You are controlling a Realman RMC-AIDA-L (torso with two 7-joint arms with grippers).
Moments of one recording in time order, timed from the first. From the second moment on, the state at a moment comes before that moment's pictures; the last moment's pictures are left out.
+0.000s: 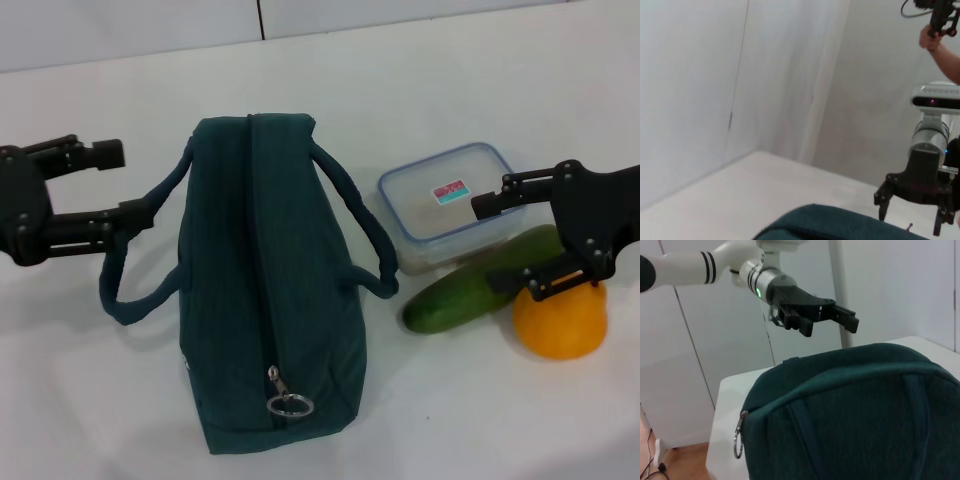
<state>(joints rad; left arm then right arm) -0.42 -1.95 0.93 0.92 1.66 1.75 -1.60 0.50 1.92 -0.81 -0.85 -1.95 -1.88 1.39</state>
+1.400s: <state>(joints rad) -0.40 -2.09 1.02 1.27 1.92 1.63 -2.07 0.51 1.94 -0.81 -0.85 -1.95 -1.85 1.38</state>
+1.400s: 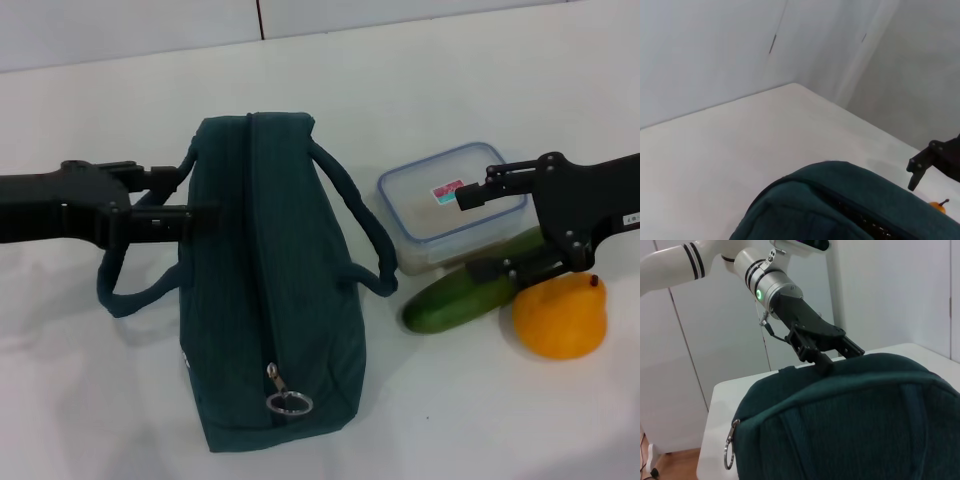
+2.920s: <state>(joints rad) -0.42 -2.09 1.01 1.12 1.89 1.47 -1.81 0.43 2.01 -0.61 -0.37 -1.51 -1.67 1.33</state>
